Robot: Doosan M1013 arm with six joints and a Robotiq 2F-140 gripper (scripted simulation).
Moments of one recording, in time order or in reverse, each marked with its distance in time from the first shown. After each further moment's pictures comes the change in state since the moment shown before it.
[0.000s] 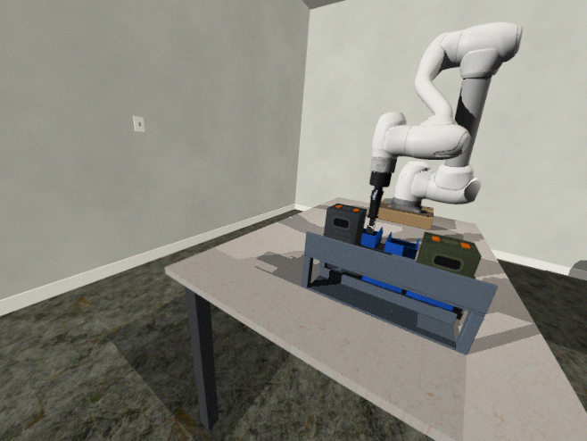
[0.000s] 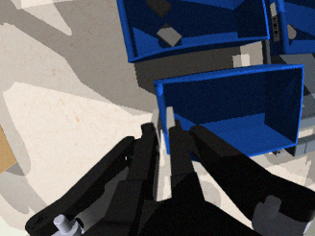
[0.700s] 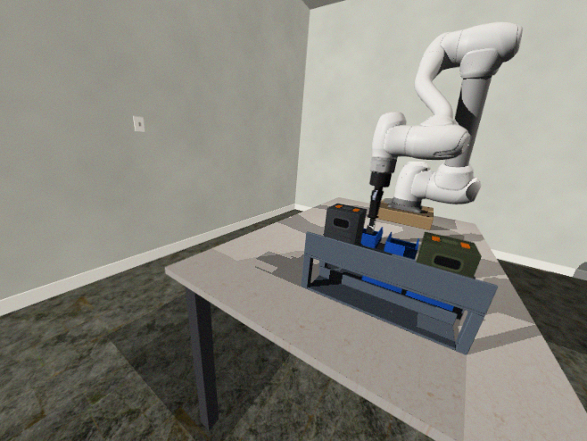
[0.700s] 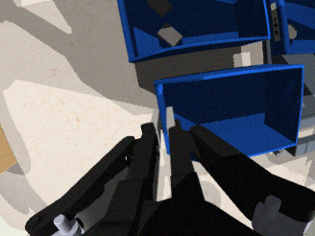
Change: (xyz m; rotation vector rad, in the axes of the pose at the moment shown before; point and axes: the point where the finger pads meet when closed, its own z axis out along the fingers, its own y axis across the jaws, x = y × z) arm 0.000 -0.001 0.000 0.000 0.000 0.000
